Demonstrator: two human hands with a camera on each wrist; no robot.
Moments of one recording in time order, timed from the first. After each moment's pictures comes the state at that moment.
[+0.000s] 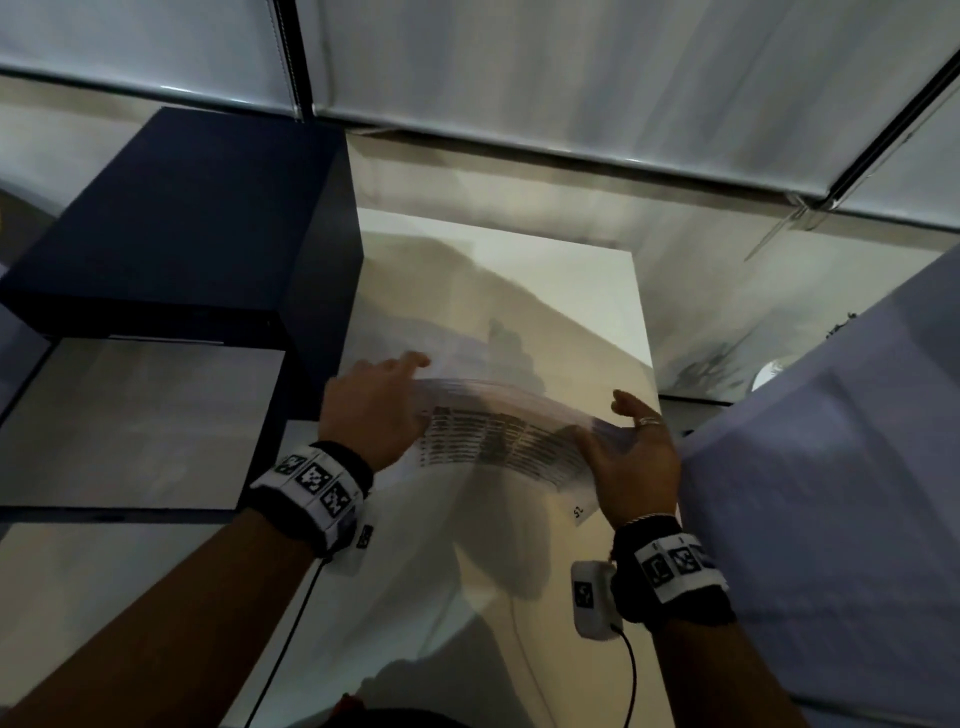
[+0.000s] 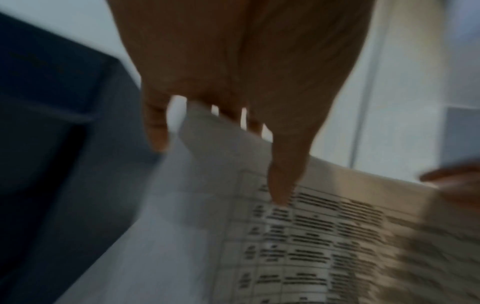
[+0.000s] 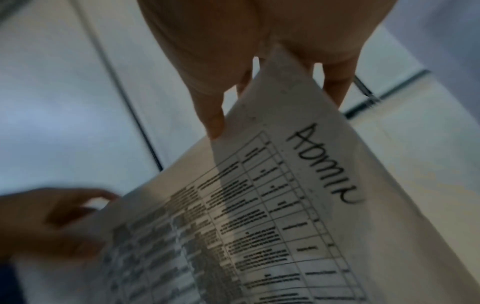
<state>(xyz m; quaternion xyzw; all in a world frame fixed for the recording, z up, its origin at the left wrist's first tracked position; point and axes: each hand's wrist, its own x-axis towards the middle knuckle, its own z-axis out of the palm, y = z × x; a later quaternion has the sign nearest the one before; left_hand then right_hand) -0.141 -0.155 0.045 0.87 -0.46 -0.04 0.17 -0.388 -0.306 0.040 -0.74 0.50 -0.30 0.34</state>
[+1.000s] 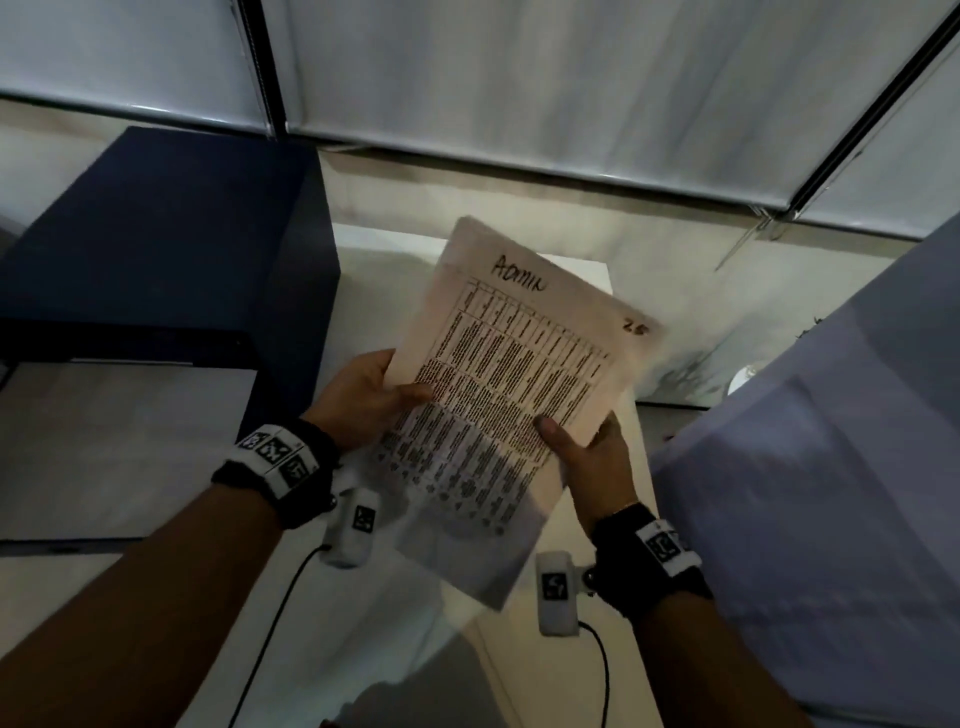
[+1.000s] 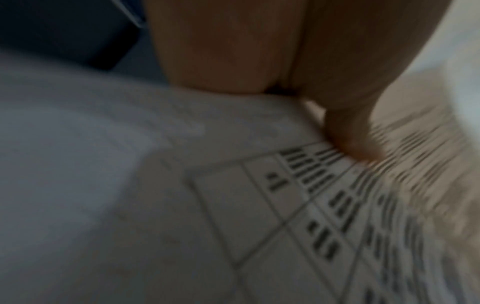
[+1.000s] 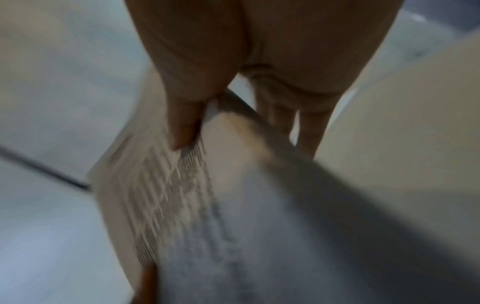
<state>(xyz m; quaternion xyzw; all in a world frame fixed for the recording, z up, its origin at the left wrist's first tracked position) -0.122 -0.180 0.061 0.69 -0.42 -0.33 0.48 -0.365 -0.307 0.046 -0.53 0.41 -0.34 0.66</state>
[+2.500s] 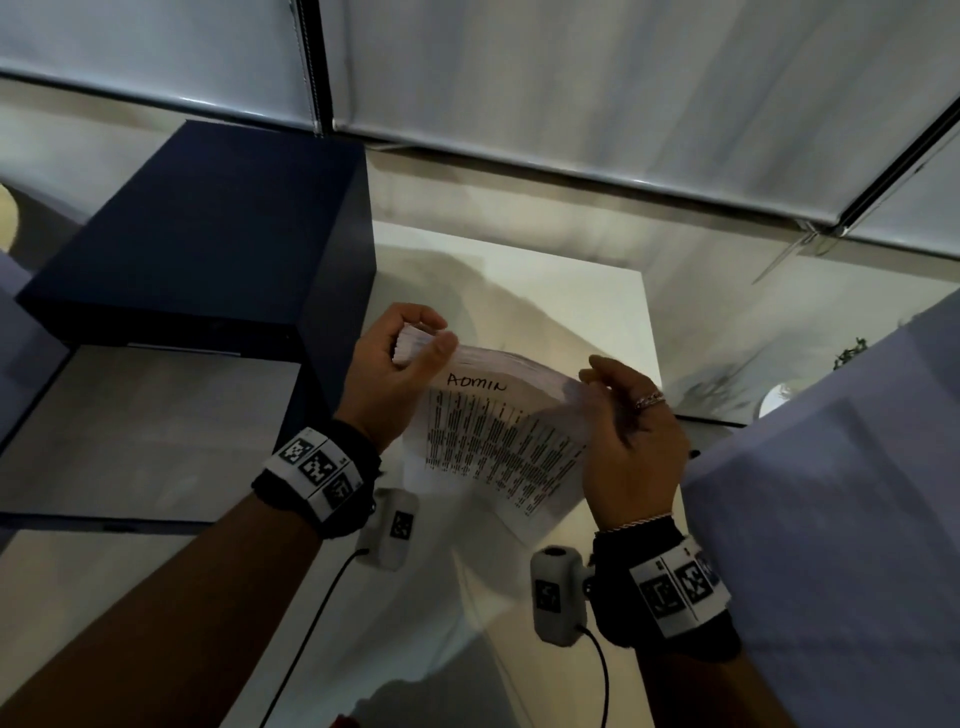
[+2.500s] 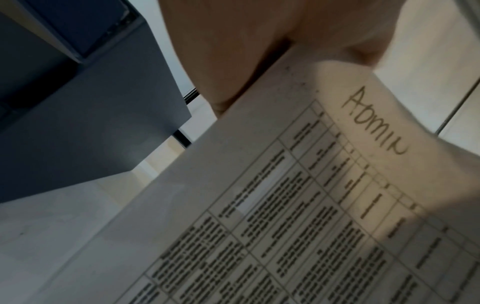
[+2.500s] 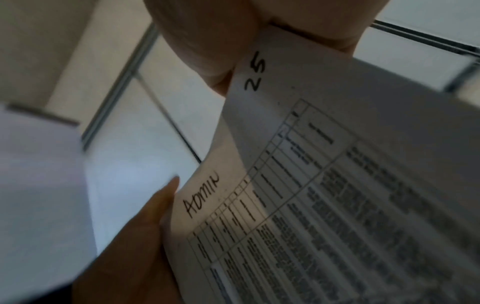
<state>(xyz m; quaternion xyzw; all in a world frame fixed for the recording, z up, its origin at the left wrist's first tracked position) -0.139 -0.168 0.098 0.60 -0.35 -0.20 0.69 -0.331 -0.264 0.121 -0.71 0.36 -0.48 0.37</state>
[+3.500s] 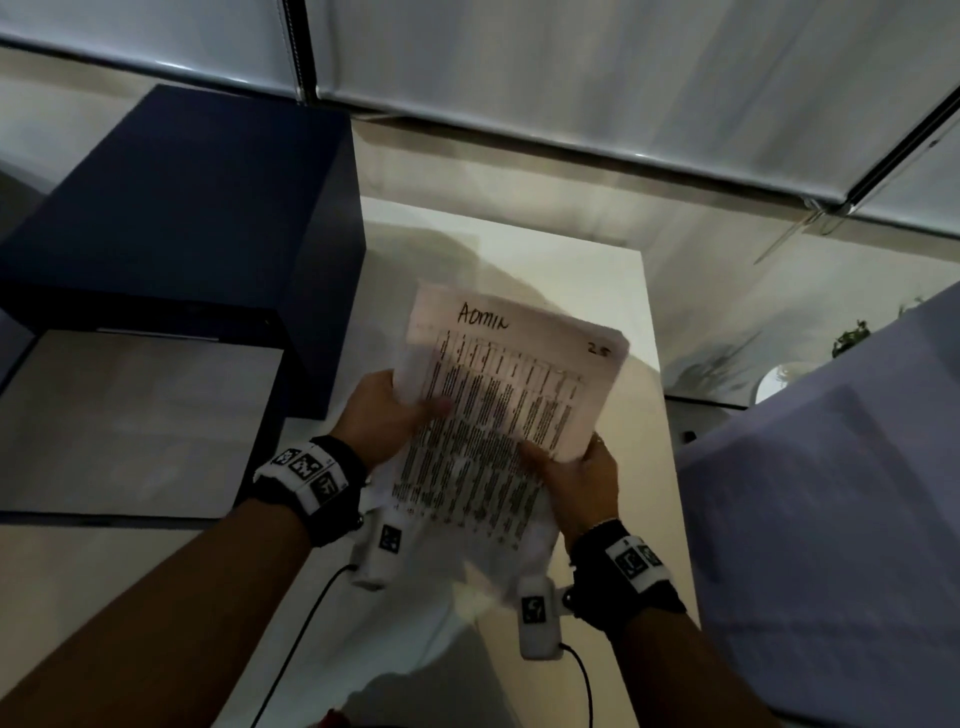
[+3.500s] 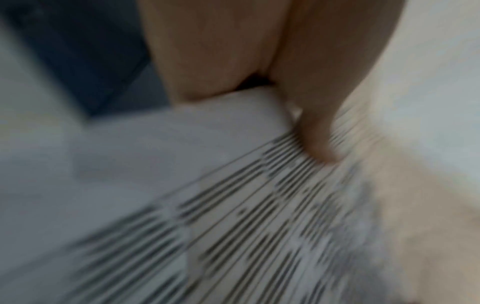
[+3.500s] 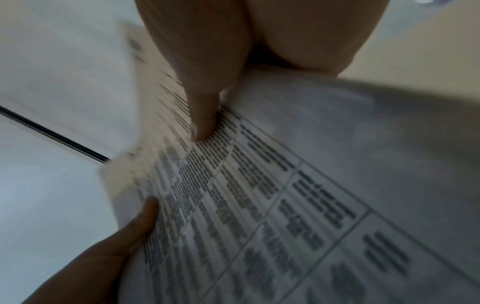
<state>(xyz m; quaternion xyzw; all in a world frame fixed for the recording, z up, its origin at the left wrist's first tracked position) -0.132 -0.168 0.017 0.72 -0.24 -0.37 0.54 -0.342 -0.282 0.001 -0.56 0.48 -0.30 0.60</state>
